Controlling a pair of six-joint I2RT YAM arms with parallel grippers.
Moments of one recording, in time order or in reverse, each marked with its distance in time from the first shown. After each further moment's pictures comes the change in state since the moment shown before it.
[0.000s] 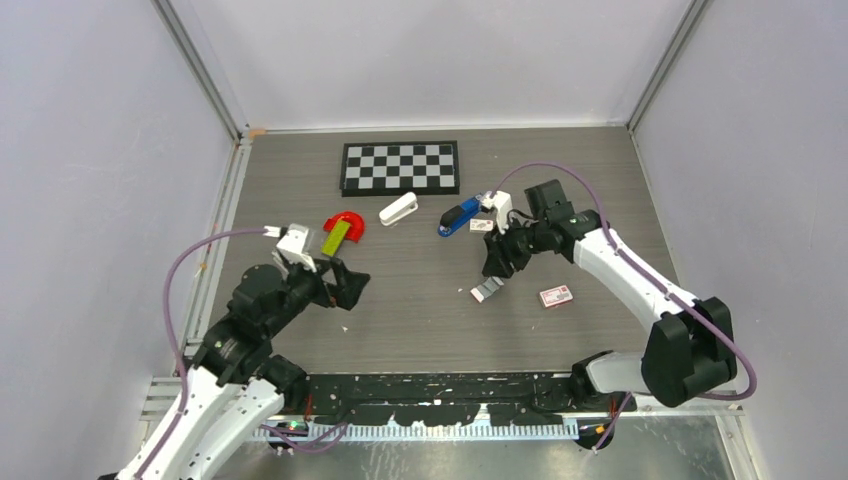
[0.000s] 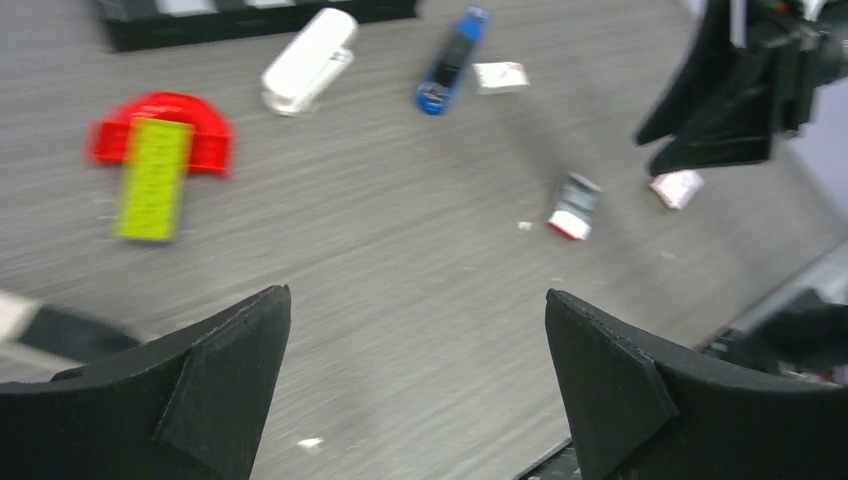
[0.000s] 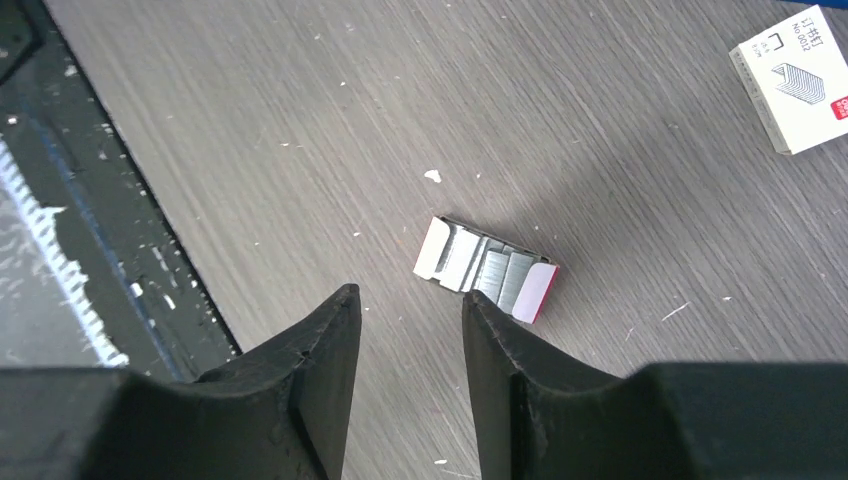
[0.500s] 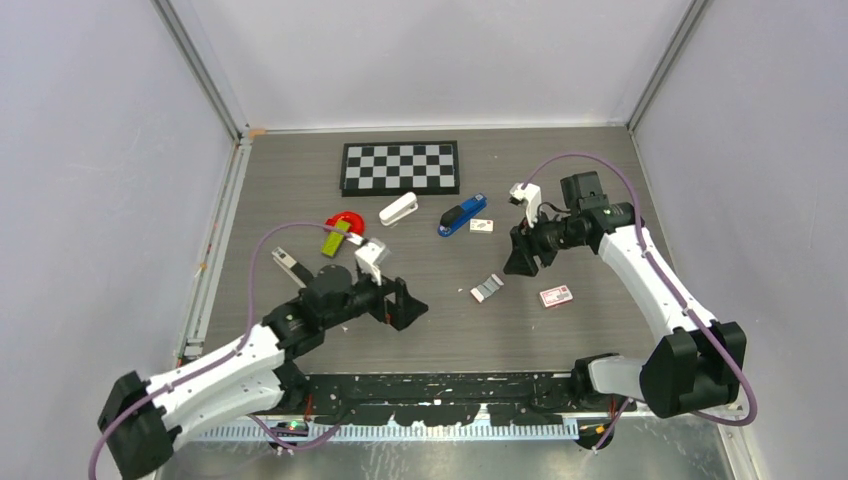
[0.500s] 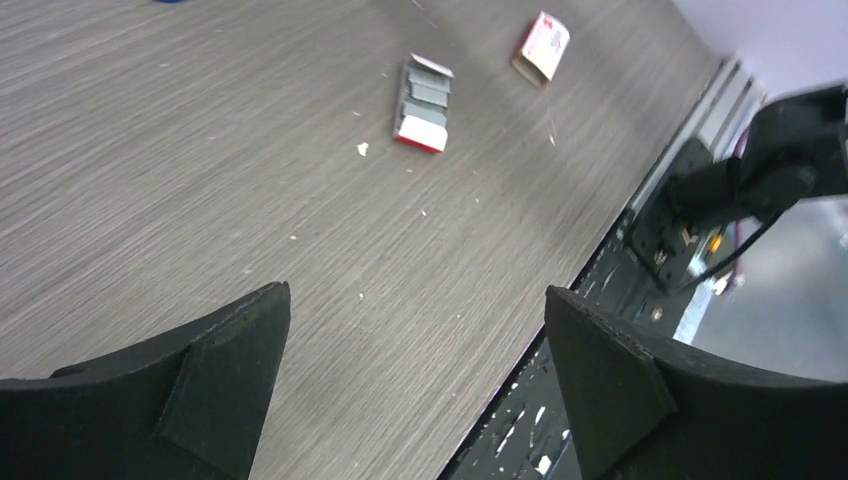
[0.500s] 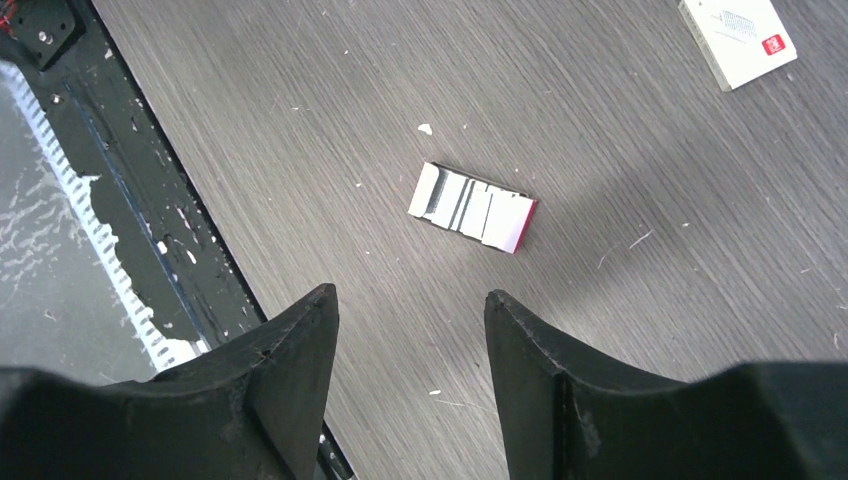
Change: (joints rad) left arm -0.262 0.342 -0.252 0.549 0.178 -0.156; right arm -0.209 -0.066 0.089 -0.266 -0.158 -0.187
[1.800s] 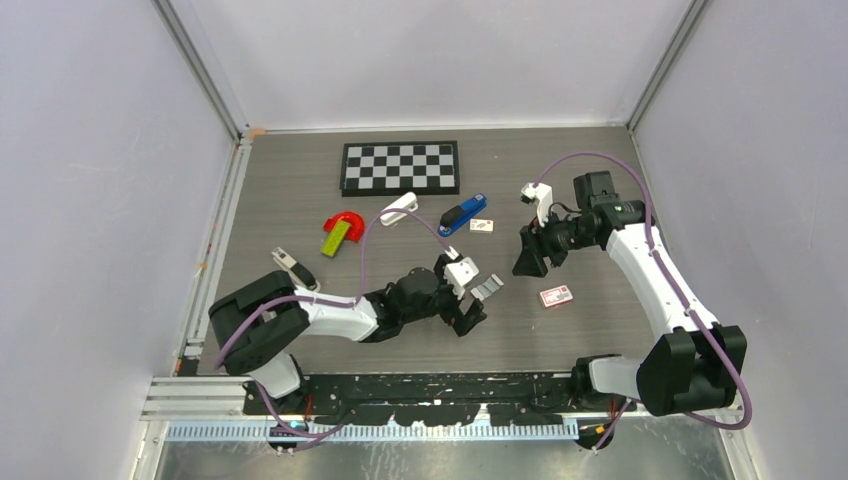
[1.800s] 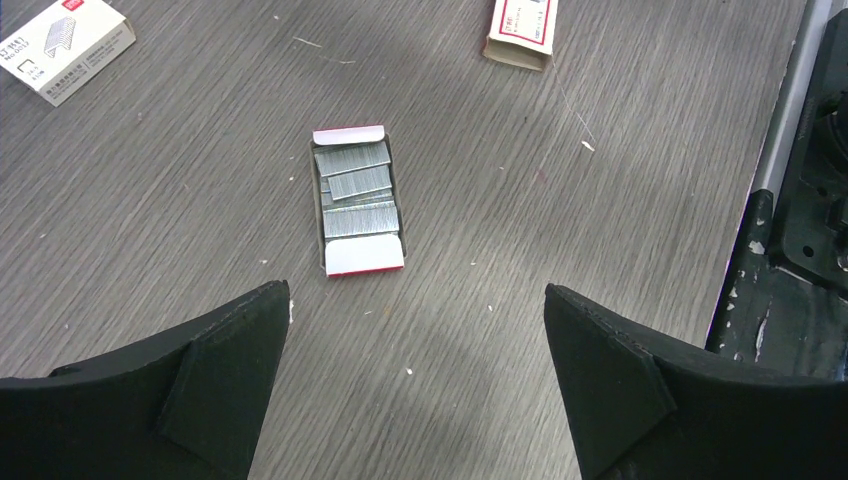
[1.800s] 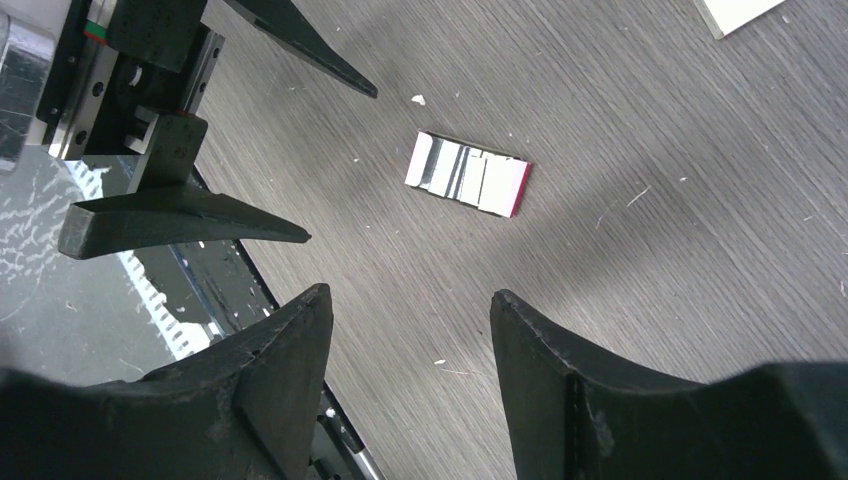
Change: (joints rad) left arm -0.284 0.844 0.202 0.628 -0.120 0.360; right arm -0.091 0.000 0.021 -0.097 -0.020 -0.051
